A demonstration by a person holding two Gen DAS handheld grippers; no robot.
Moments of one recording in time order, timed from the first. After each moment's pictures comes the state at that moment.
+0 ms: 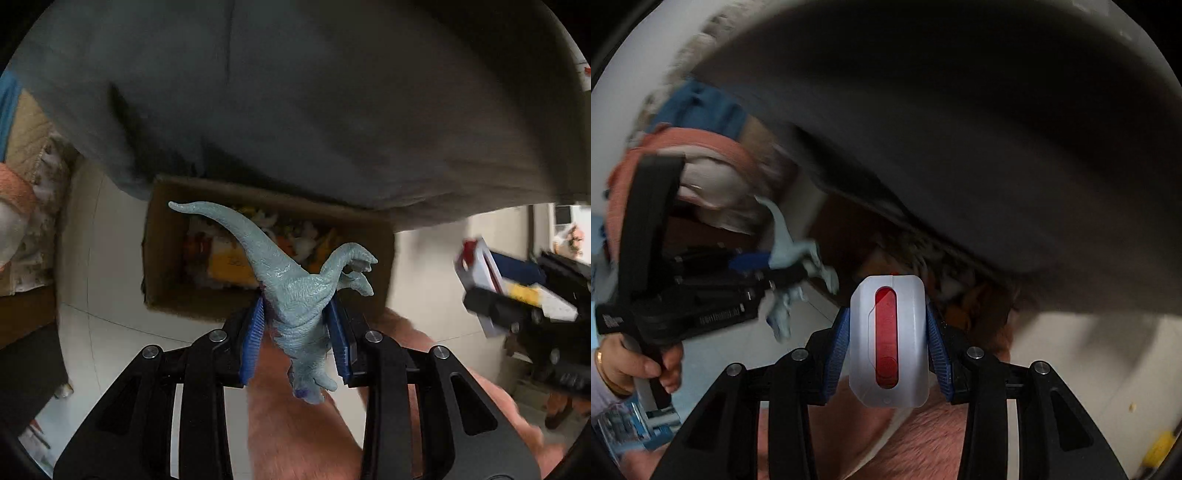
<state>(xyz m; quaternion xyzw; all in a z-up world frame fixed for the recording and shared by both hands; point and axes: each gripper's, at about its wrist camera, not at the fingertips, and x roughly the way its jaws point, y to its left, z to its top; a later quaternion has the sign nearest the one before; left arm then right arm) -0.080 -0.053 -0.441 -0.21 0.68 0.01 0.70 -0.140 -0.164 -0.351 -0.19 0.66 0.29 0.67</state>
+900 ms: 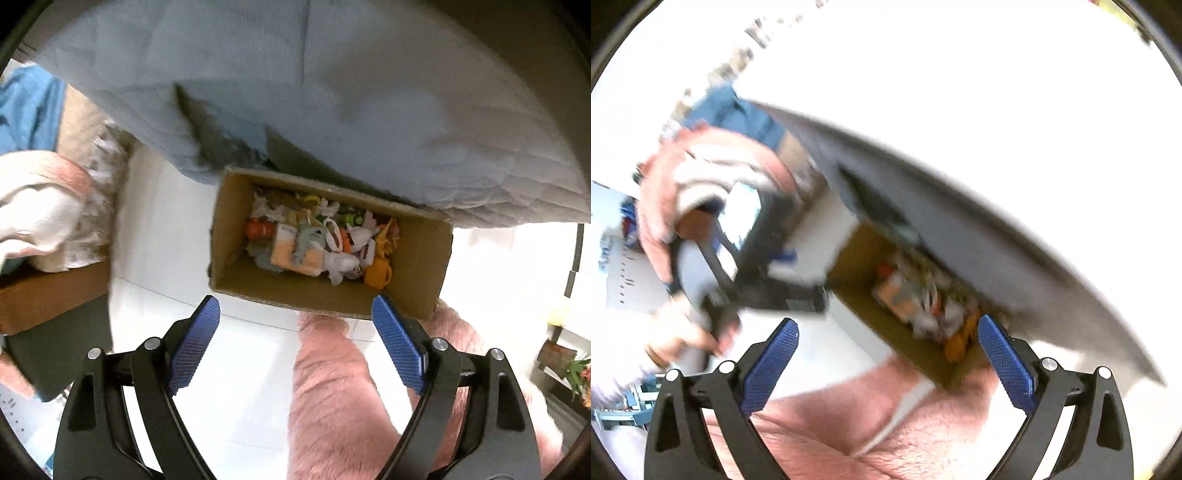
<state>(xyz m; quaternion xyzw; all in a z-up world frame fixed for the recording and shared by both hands) -0.082 -0.035 -0.392 -0.15 0.71 0.11 0.68 -0.117 -0.138 -0.210 -0.20 0.61 0.37 0.67</state>
